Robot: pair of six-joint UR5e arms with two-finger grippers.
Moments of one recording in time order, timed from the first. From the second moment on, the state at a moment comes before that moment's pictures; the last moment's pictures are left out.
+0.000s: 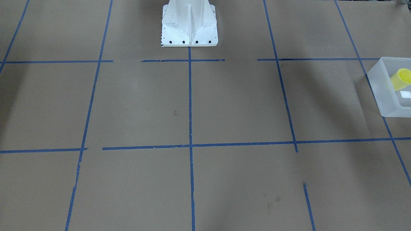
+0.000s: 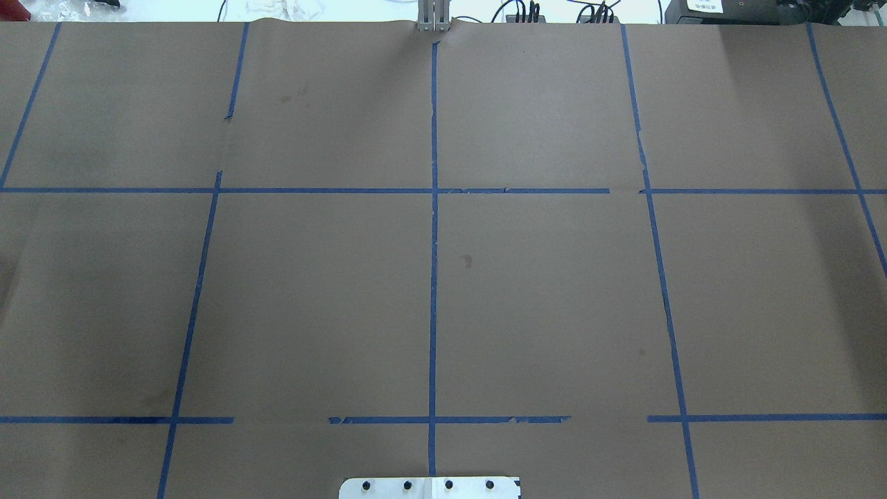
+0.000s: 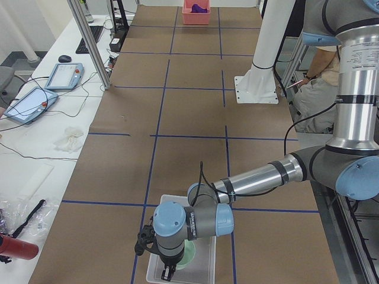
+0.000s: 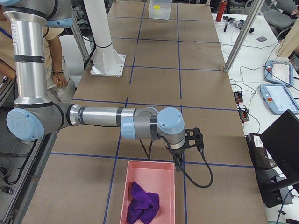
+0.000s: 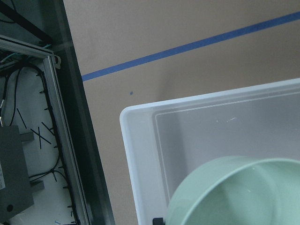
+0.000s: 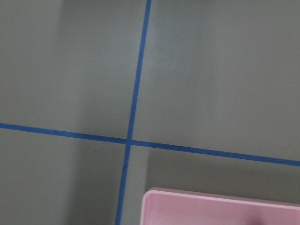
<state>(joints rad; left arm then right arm) -1.75 -1.55 -1.25 -1.86 -2.12 0.37 1.72 -1.55 1.71 -1.56 2.35 -0.09</state>
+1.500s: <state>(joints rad) -1.70 -1.55 -1.32 -1.98 -2.21 0.27 1.67 -1.55 1.76 -1.60 2.36 -0.04</state>
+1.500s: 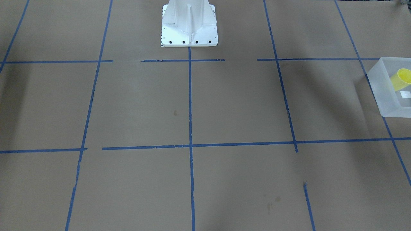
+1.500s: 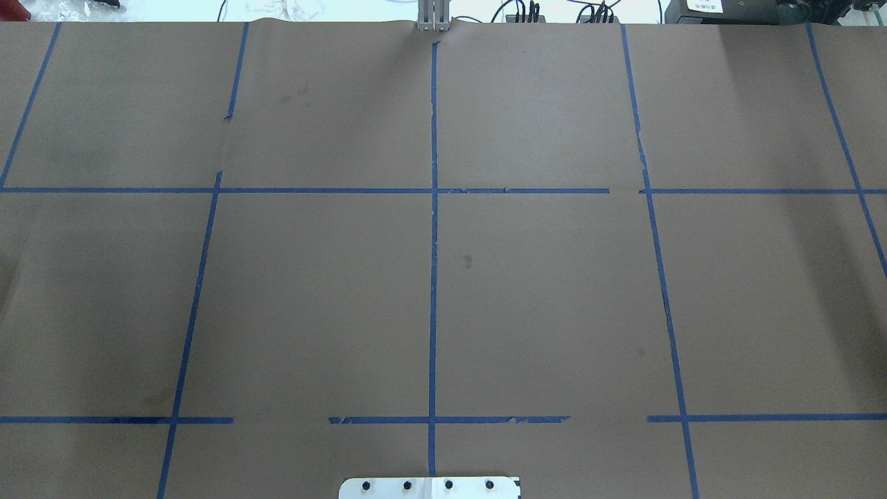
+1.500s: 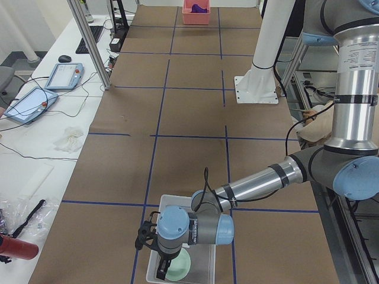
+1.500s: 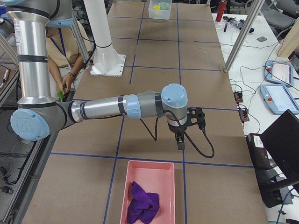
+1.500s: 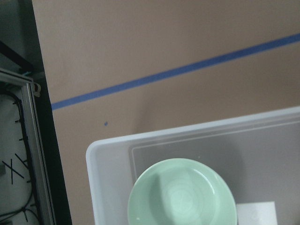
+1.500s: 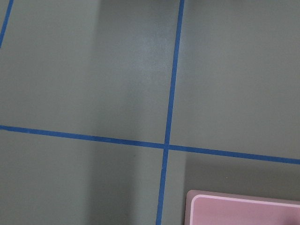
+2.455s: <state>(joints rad) -1.52 -1.67 -1.83 -1.45 -2.35 0.00 1.50 -1.51 1.77 -1.58 2.37 0.17</state>
